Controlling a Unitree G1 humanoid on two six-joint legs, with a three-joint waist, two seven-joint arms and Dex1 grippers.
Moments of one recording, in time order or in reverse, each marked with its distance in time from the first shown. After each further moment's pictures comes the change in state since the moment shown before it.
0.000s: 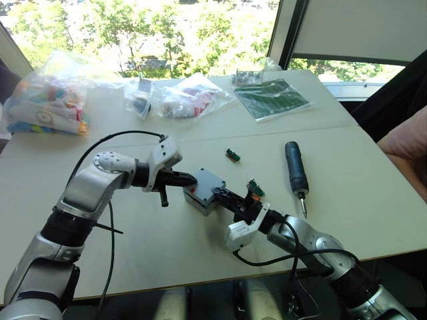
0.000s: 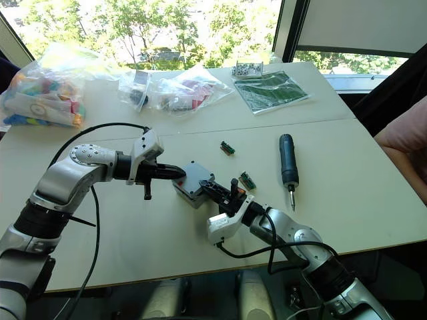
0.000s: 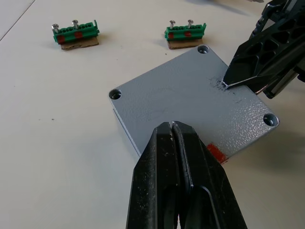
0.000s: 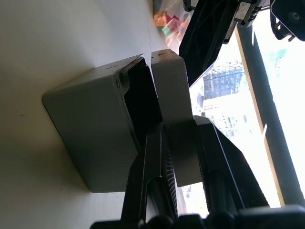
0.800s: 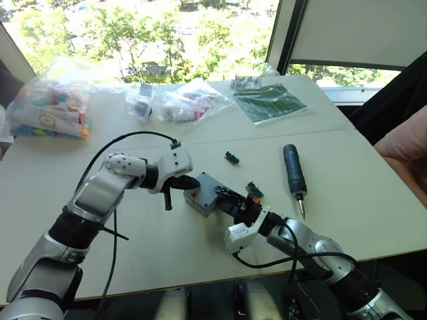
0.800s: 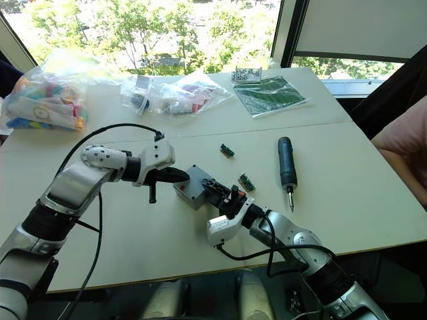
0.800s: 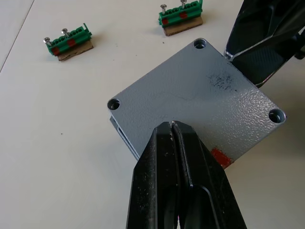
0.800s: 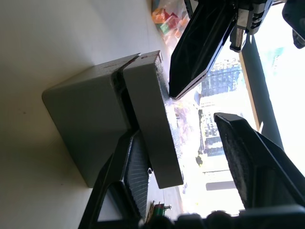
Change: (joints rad) left arm -0.001 -0.009 -0.105 -0.036 0.181 -0.110 0.000; right arm 0.028 0.011 -0.004 -0.006 -0.026 0.012 0.006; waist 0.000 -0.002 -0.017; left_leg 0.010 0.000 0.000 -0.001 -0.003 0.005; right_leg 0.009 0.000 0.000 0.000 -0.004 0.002
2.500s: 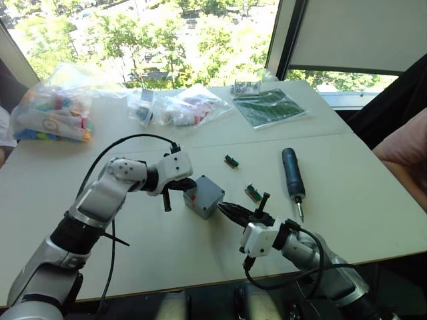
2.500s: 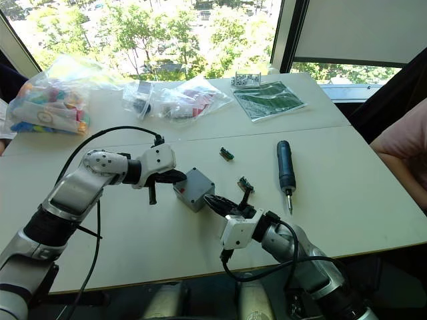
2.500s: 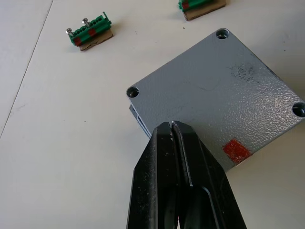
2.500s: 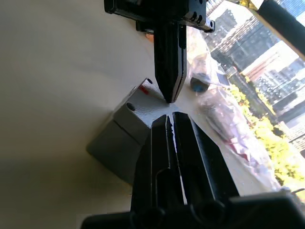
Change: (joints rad) left arm 0.040 -0.018 0.021 -0.014 0.075 0.006 0.041; right arm 0.164 0.009 -0.096 -0.109 0.626 0.000 0.346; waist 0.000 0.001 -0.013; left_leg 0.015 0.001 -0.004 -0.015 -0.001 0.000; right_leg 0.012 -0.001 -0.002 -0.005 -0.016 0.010
